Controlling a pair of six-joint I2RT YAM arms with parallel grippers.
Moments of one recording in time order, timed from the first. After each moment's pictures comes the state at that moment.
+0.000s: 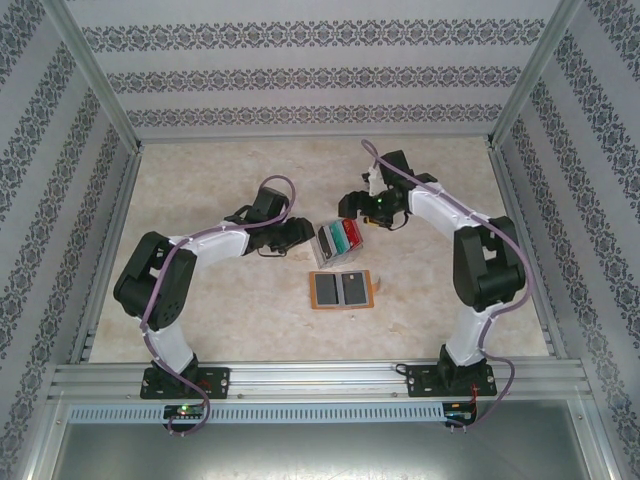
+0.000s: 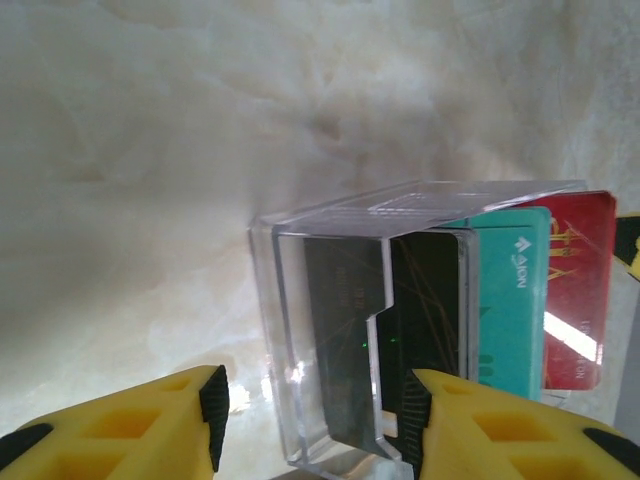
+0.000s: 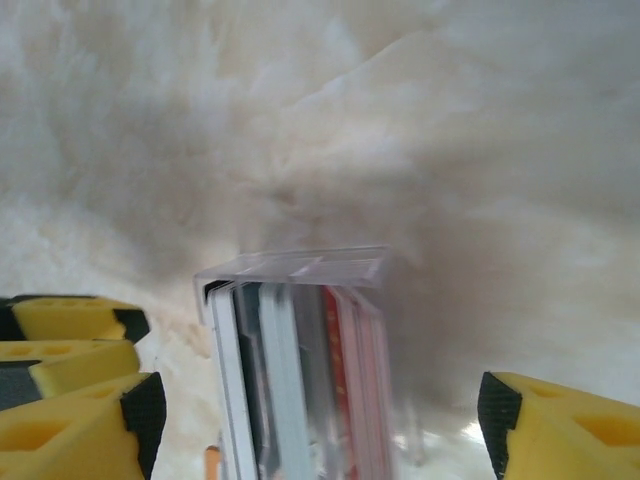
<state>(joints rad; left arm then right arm) -0.47 1.77 1.05 -0.15 0.33 -0.87 0.28 1.83 1.35 -0.61 -0.46 0.39</state>
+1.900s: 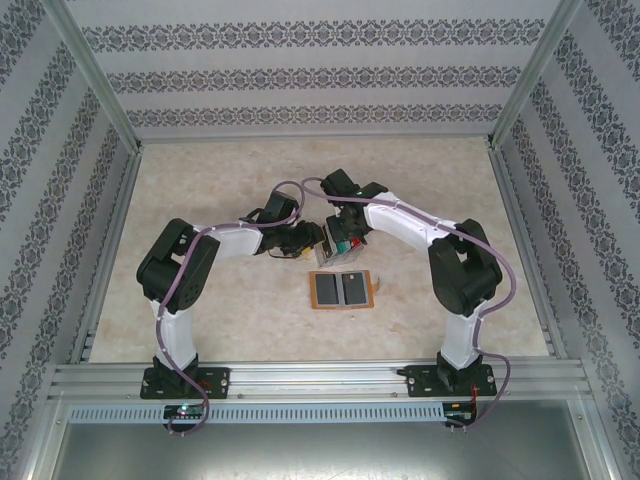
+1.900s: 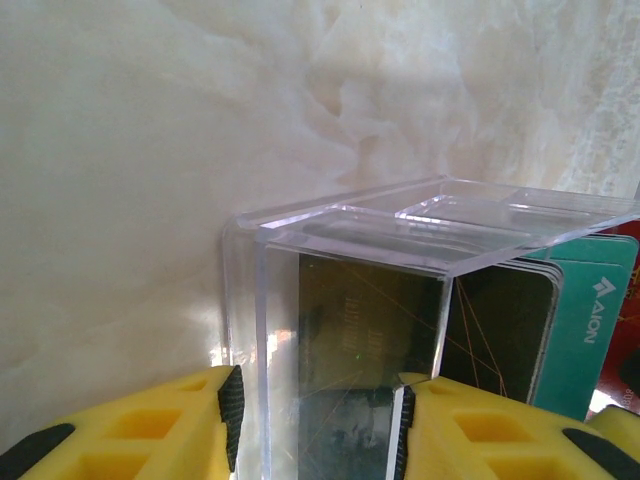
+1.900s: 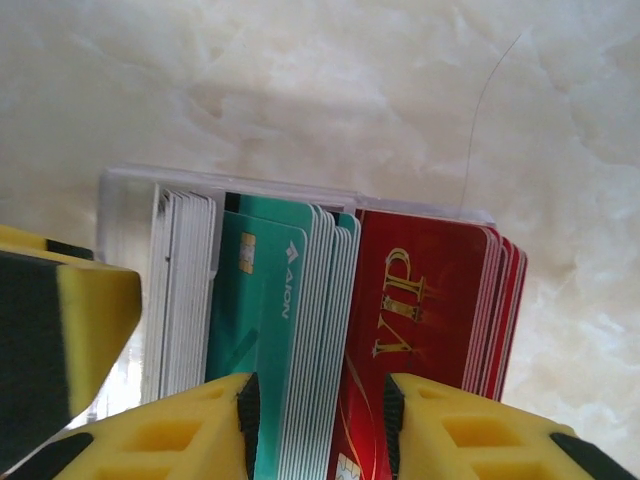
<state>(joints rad) -0.49 1.94 1.09 -0.03 0.43 -0.97 0.60 1.90 1.45 -0.80 0.12 0.26</state>
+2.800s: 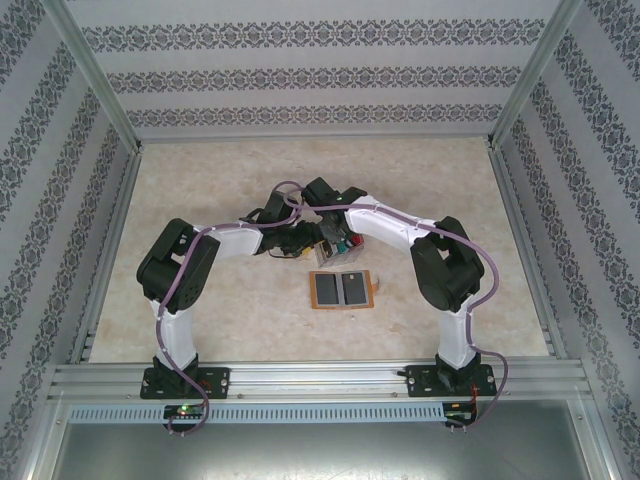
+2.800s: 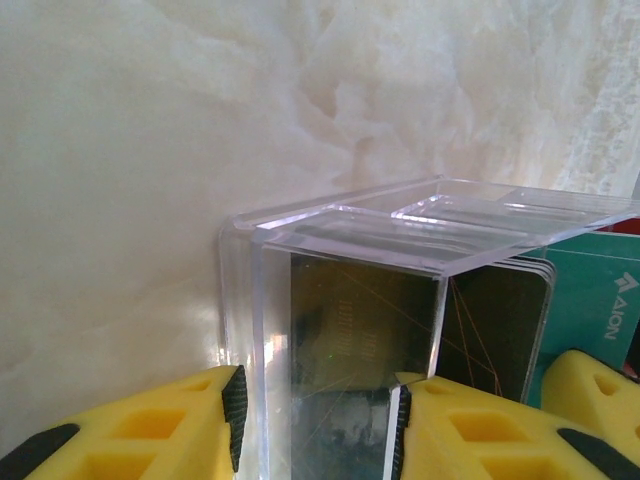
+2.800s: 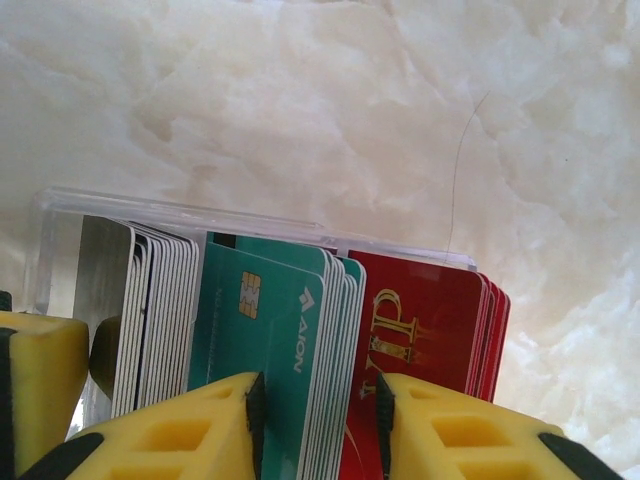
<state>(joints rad) -0.49 1.94 1.09 -0.03 0.43 -0.97 0.68 1.99 1.52 -0.84 0.37 0.25</state>
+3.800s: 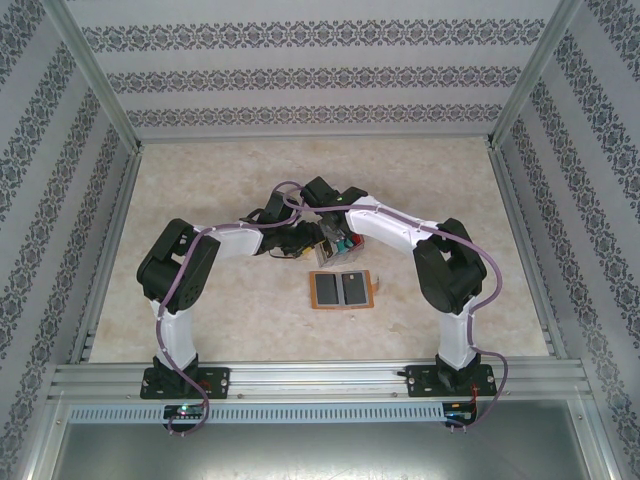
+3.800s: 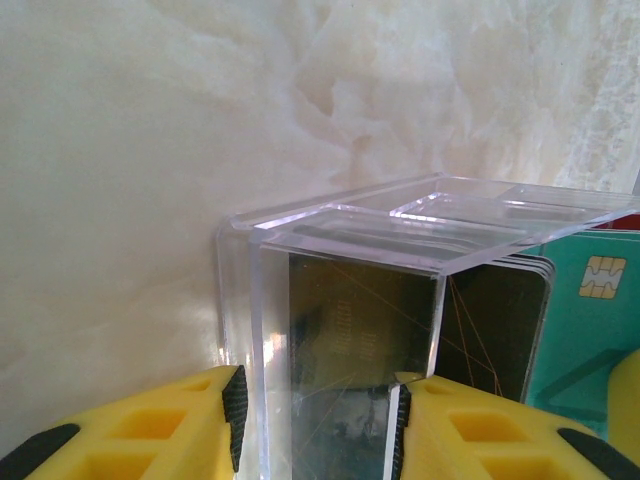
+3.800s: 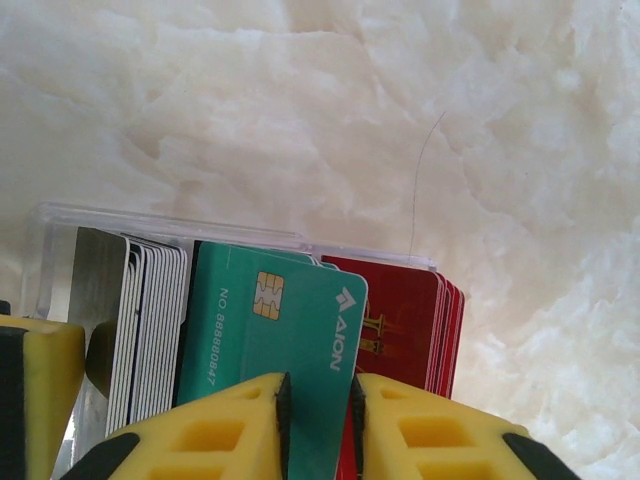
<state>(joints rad) -0.49 1.94 1.09 -0.02 0.43 -0.97 0.69 1.97 1.52 -0.83 0.41 0.25</state>
